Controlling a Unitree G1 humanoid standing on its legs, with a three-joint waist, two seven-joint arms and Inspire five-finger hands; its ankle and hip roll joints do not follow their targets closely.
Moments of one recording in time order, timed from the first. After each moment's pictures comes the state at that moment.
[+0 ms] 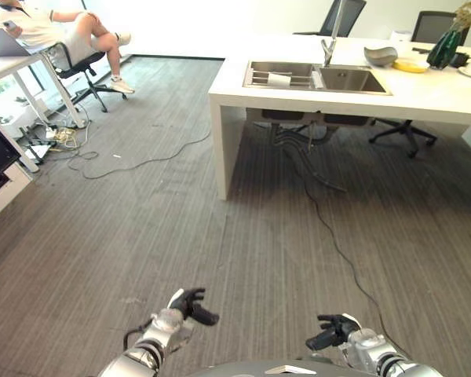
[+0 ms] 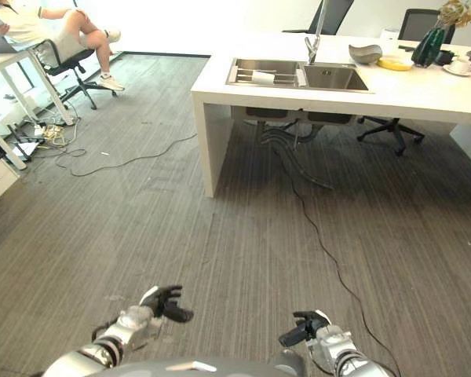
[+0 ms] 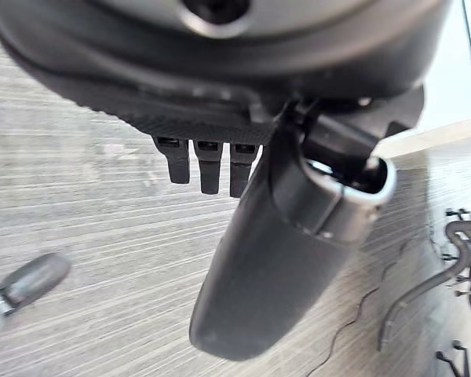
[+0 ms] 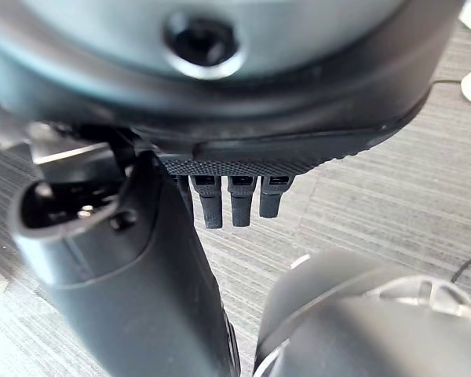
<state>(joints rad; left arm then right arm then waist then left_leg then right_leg) -0.23 0.24 -0.33 1.17 -0.15 -0.06 0.03 -0.17 -0.27 0.34 1.26 0.16 0.00 0.06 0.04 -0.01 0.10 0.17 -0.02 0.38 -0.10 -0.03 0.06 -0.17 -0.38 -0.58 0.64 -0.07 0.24</state>
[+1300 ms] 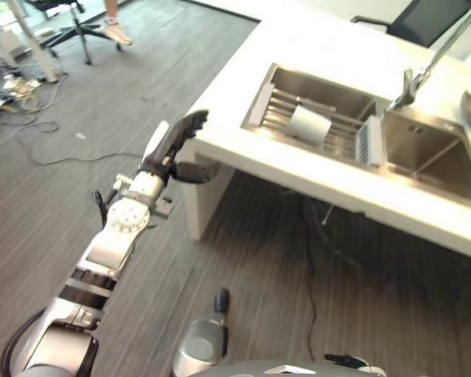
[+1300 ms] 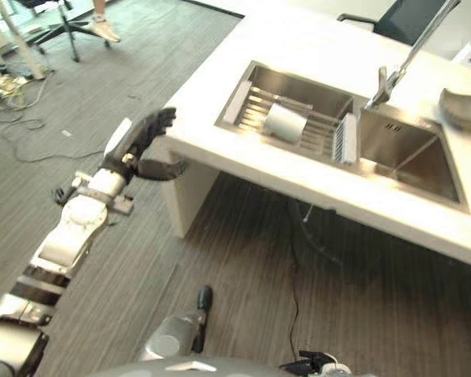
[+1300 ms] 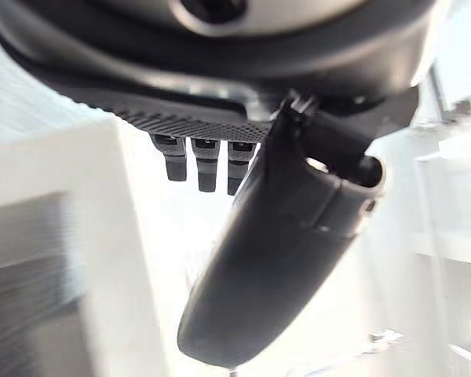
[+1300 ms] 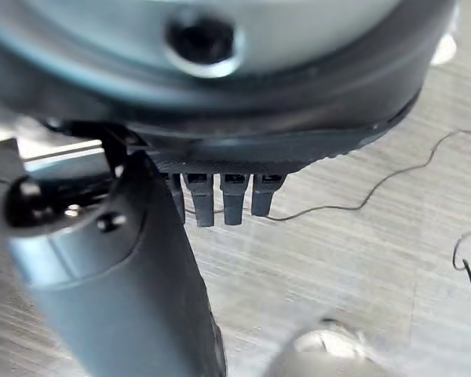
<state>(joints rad) -0.44 0.68 -0.22 0.00 -0.18 -0.07 0.04 -0.09 -0.20 0.17 1.50 0.24 -0.02 0.11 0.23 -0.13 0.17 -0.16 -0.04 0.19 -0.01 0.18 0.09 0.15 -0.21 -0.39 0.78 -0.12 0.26</state>
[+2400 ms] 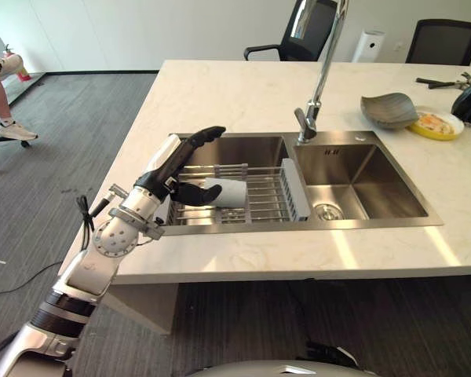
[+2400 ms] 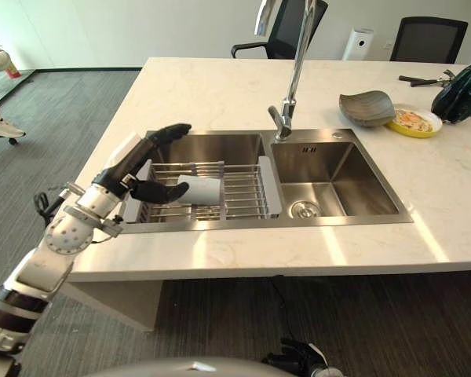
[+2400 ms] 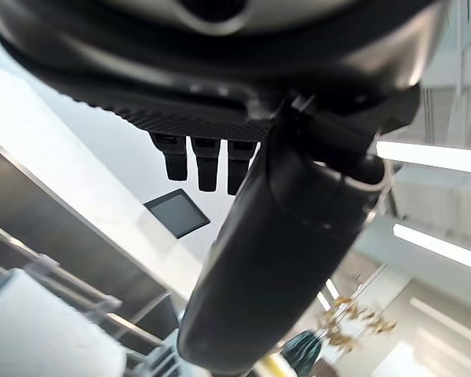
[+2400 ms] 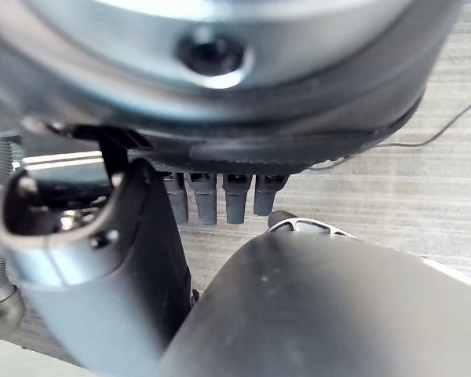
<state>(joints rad) -0.20 0.79 -0.19 -0.08 0.01 -0.19 -0.04 0.11 -0.22 0.22 1.18 0.16 -0.10 0.18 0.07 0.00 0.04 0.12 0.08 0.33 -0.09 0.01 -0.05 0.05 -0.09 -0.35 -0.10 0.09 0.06</state>
